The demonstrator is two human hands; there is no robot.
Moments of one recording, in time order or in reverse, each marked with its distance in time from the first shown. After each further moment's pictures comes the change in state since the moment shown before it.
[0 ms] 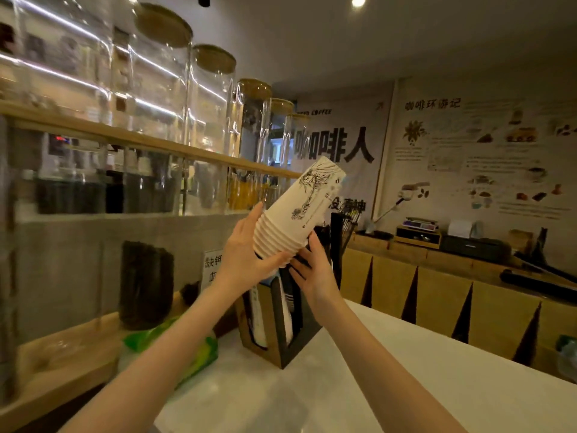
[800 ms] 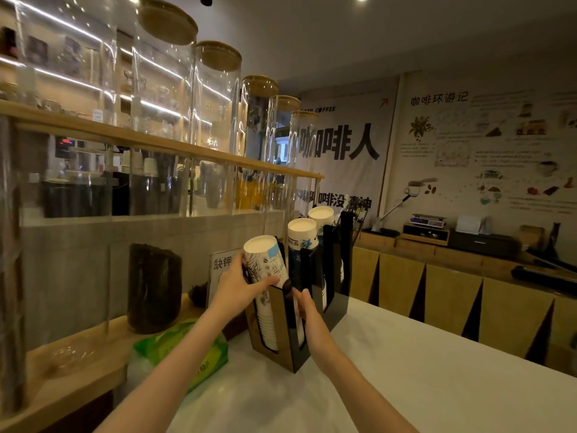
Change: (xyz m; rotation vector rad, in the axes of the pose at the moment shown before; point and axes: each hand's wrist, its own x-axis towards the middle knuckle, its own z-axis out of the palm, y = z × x) left_hand -0.022 -0.053 0.008 -0.239 -0.140 -0.449; right_hand -0.011 0.080 -0.013 -0.334 -0.008 0.277
